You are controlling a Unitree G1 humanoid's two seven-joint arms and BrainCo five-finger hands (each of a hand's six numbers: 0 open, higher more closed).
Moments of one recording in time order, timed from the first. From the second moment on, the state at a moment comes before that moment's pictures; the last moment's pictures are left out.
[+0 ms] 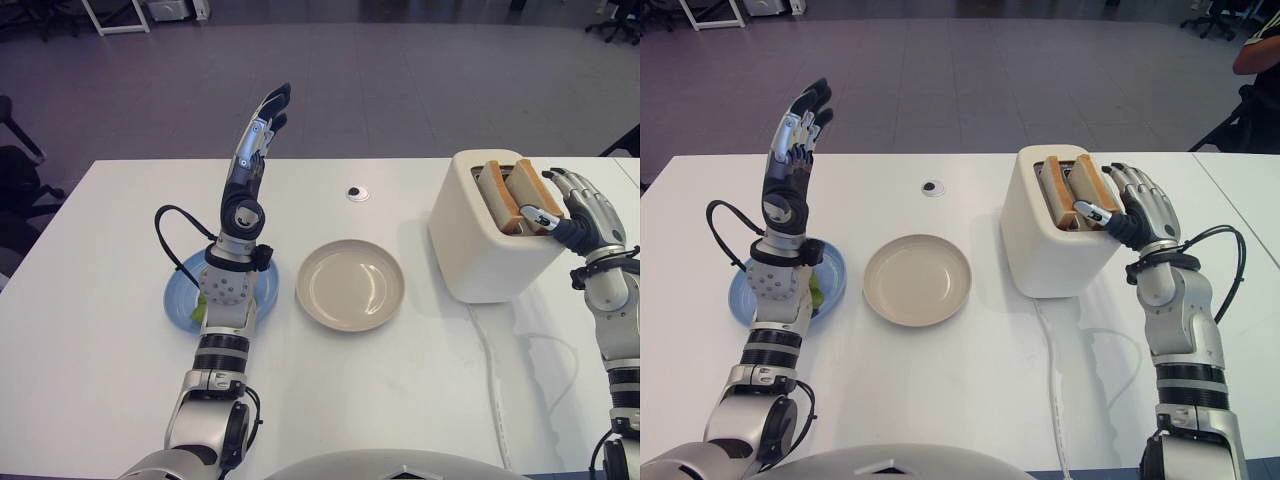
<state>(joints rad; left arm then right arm) -0.40 0.19 0.05 0.32 -0.04 -0.91 -0.19 -0.20 -0.67 -0.12 0.18 -0.63 -0.14 0.06</state>
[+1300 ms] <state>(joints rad) -0.41 0.48 0.20 0.45 0.30 -0.94 -0.04 -0.25 -0.46 0.02 -0.23 -0.16 -0.38 0.09</state>
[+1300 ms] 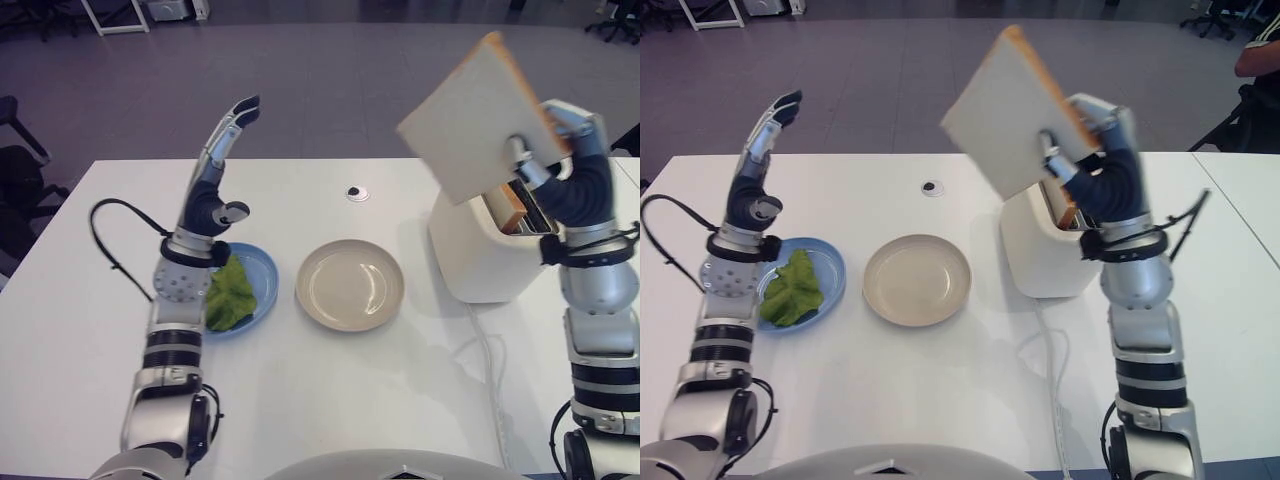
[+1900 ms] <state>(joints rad) -0.26 0.85 0.02 0.53 0.62 -0.77 -0.06 -0.34 -0.32 0.40 0.28 -0.40 -0.31 0.27</state>
